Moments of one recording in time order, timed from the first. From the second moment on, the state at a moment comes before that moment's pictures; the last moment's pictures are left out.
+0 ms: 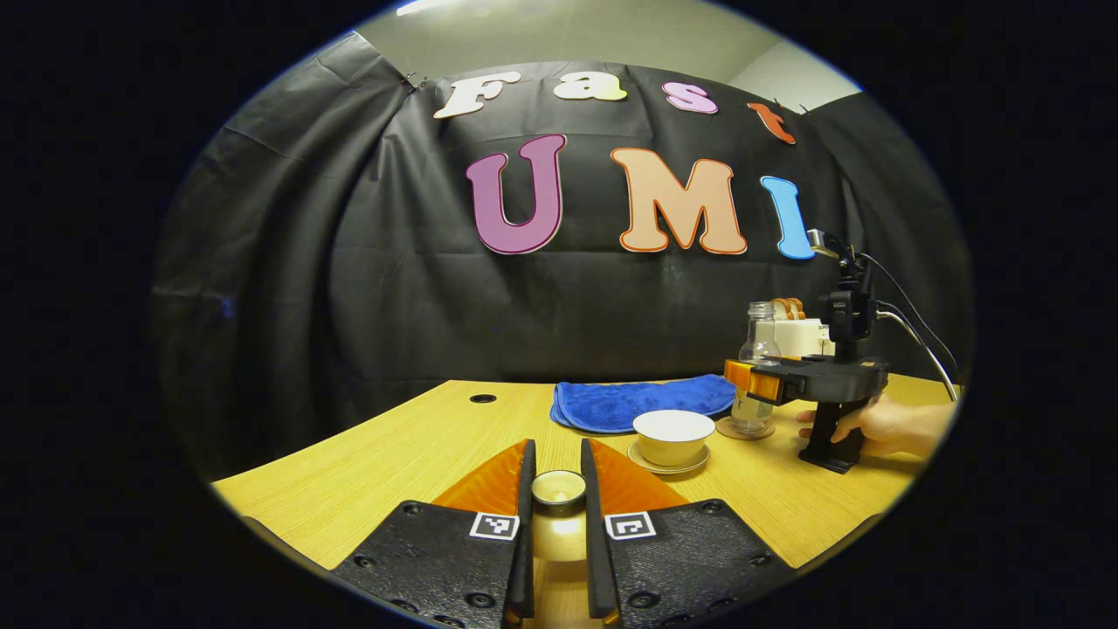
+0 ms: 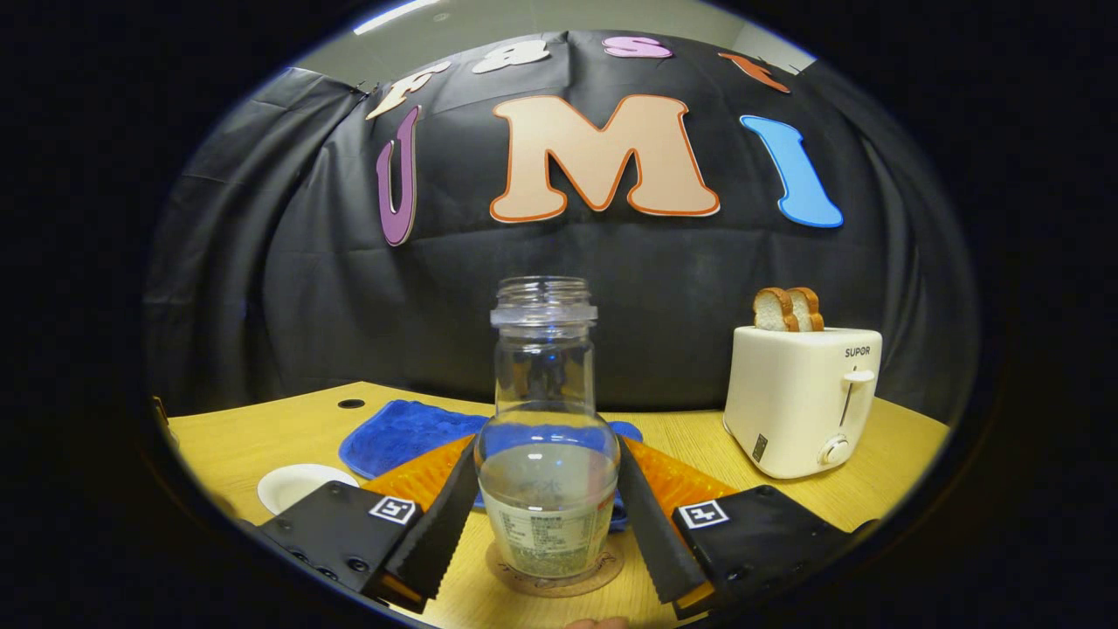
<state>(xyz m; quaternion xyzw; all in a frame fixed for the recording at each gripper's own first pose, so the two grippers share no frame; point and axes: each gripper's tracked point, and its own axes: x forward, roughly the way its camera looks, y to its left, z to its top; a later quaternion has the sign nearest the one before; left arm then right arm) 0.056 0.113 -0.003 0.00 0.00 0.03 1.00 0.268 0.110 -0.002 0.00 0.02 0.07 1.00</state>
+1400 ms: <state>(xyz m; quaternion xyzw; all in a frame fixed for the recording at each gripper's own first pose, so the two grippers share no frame) 0.194 0.005 -0.011 0.05 0.03 -0.08 0.99 0.117 -0.018 0.017 0.00 0.01 0.04 1.00</state>
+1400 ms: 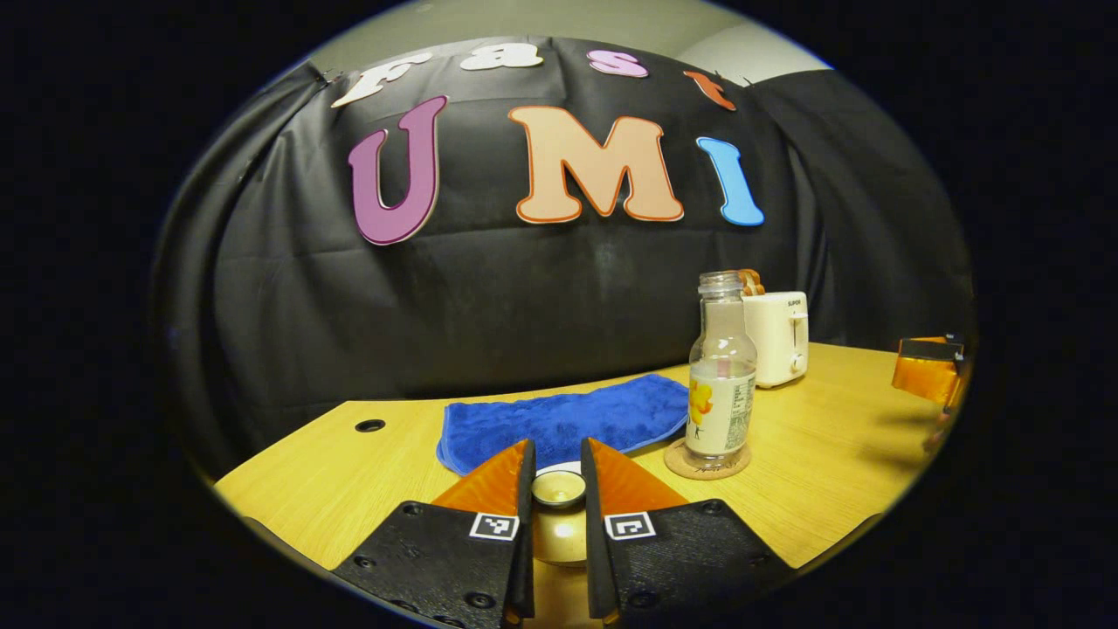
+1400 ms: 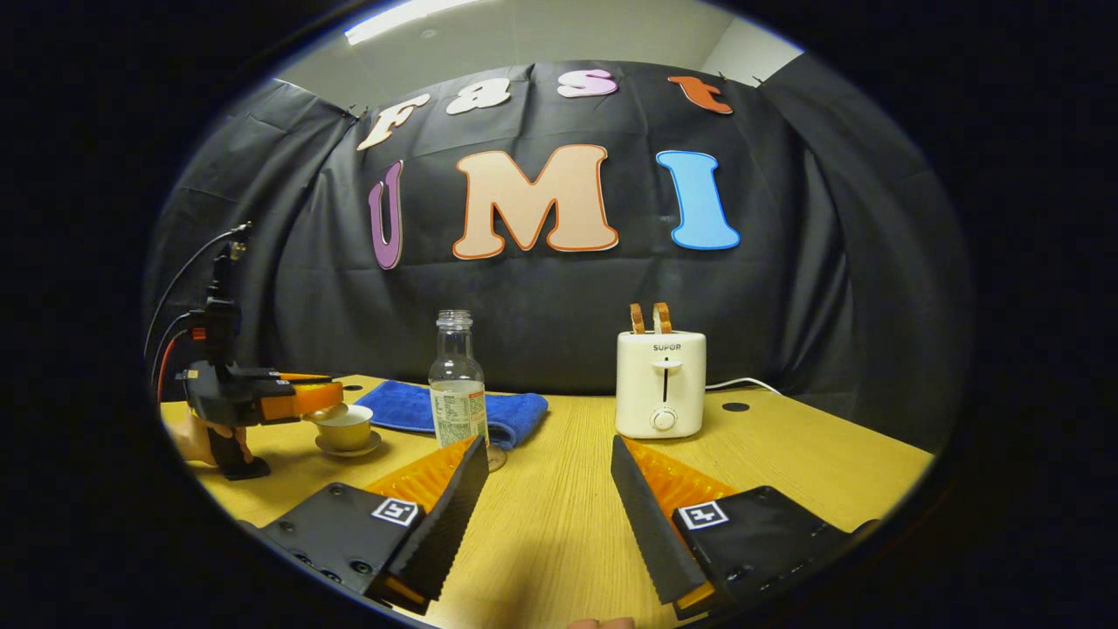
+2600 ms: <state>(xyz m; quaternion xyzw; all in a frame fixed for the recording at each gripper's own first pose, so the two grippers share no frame) 0.206 -0.006 -0.023 0.10 0.07 -0.09 0.99 0.116 -0.018 0.020 0.00 0.01 0.04 1.00</state>
